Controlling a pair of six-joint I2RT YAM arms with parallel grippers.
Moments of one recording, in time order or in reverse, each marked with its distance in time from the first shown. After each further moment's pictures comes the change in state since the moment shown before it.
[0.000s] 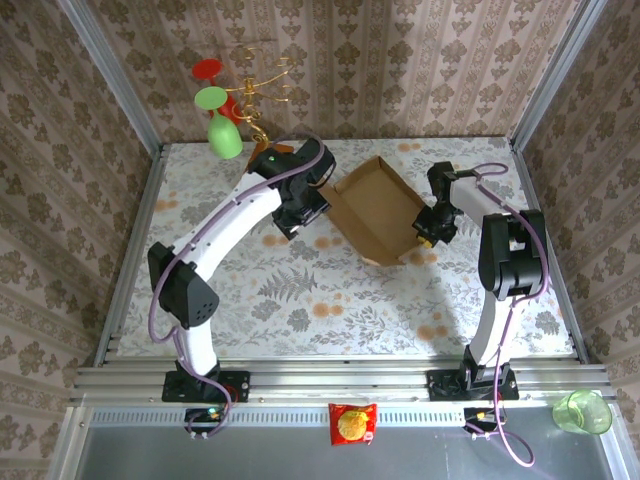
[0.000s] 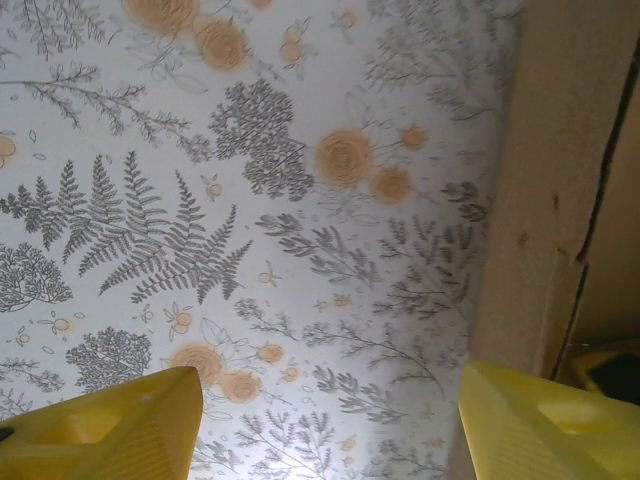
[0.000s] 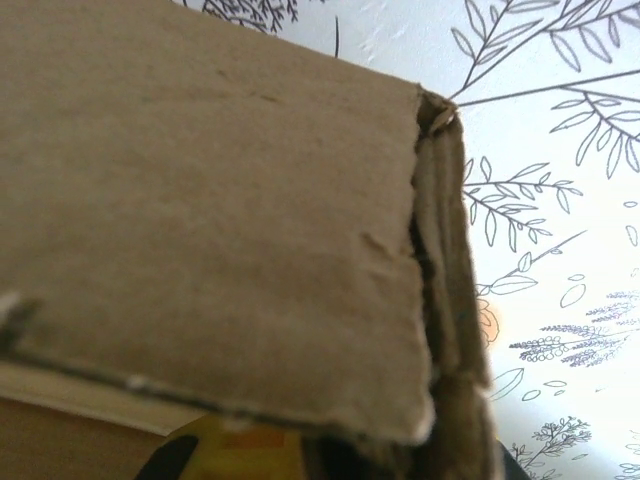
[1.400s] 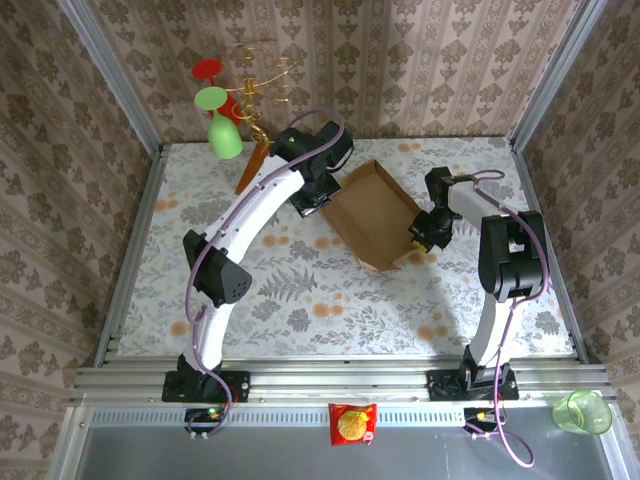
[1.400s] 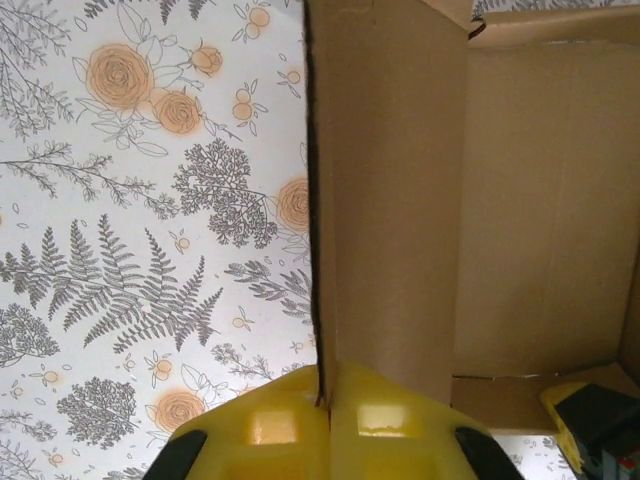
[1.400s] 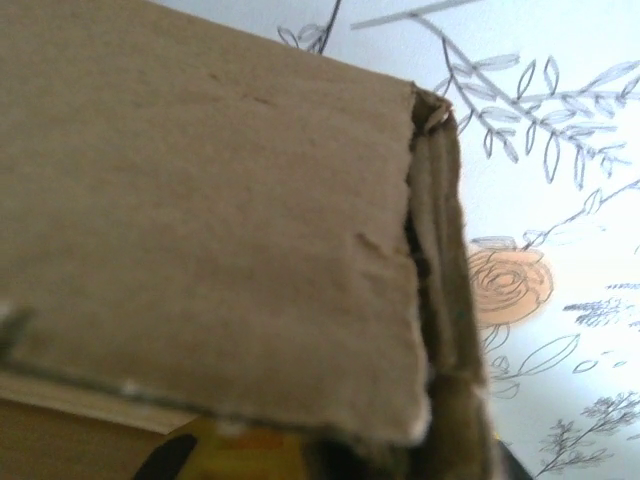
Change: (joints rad) left arm -0.007 0.289 0.455 -0.209 -0.081 0.093; right arm 0.014 -0.017 -0.053 0.029 -0.074 0.041
